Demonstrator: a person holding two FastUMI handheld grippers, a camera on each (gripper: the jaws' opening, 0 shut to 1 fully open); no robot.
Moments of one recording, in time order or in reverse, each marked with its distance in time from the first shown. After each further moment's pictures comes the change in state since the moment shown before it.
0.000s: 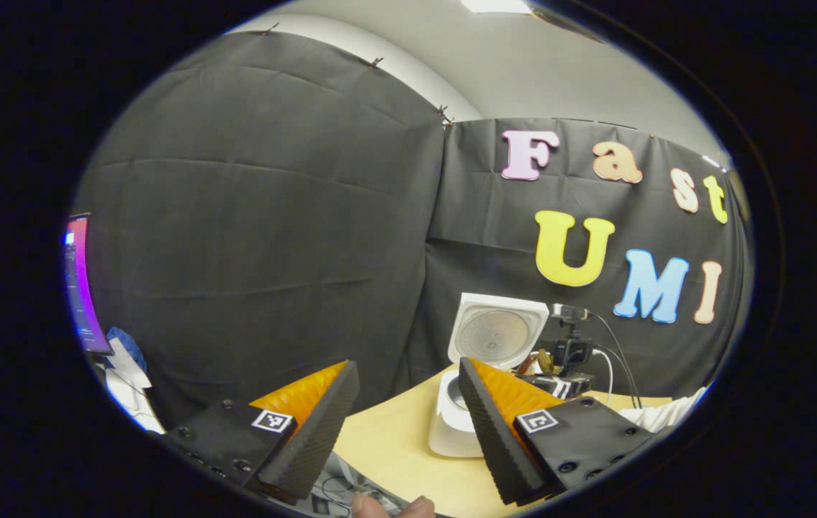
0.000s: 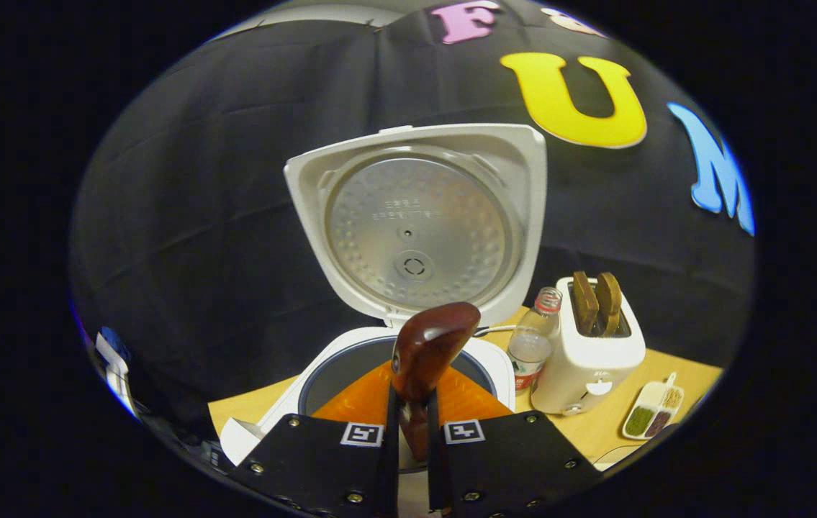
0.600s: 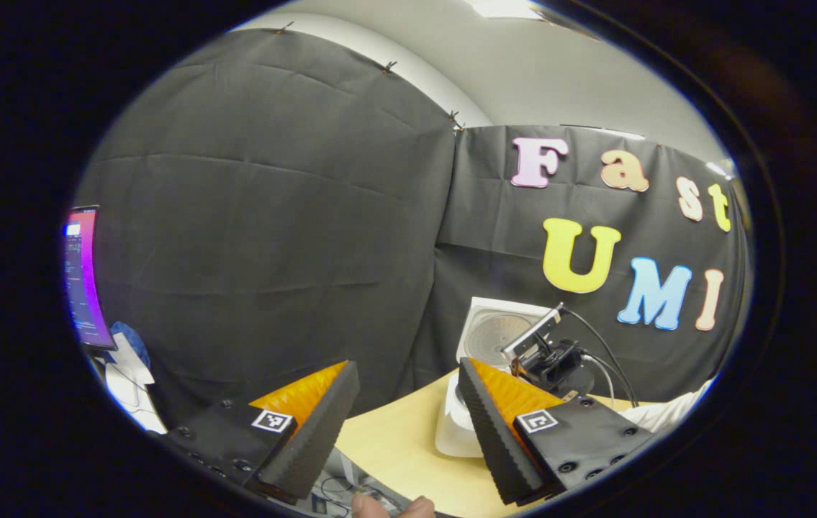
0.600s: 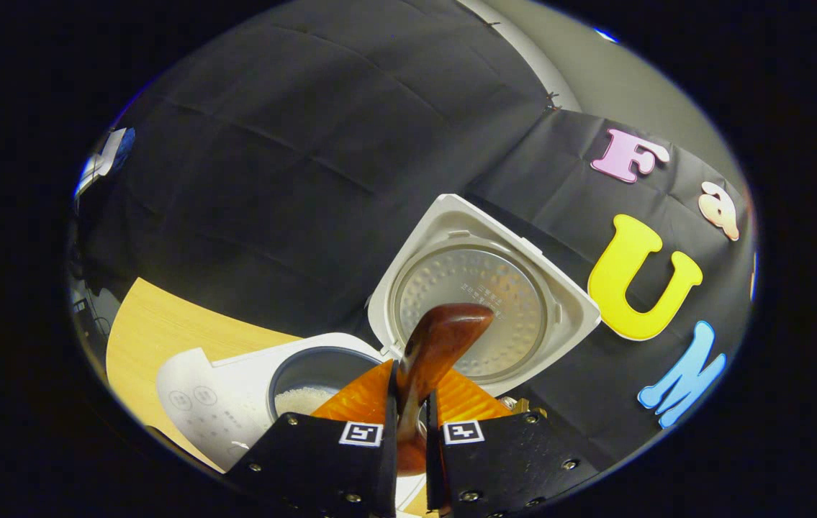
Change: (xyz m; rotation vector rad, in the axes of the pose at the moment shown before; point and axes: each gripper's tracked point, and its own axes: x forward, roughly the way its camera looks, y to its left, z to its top) left arm -0.015 0.025 0.004 -0.021 -0.024 0.020; right arm -0.026 0.032 0.027 -0.599 -0.160 -0.103
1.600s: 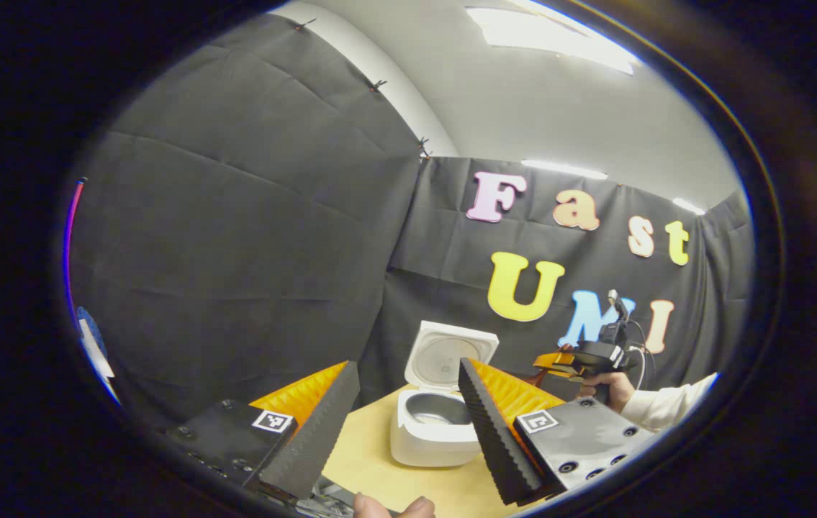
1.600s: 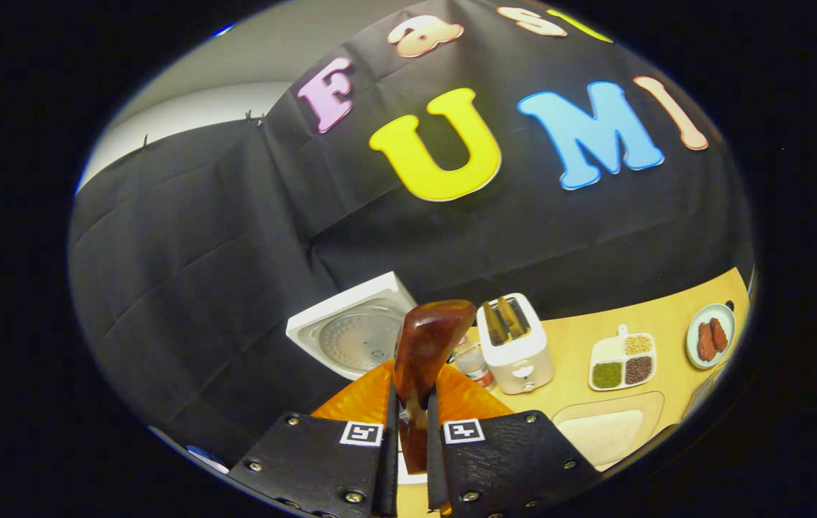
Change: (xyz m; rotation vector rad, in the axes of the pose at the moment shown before) left arm -0.030 -0.018 0.014 -0.097 -0.099 -0.294; right arm -0.145 -0.136 -0.010 1.164 0.073 -0.201
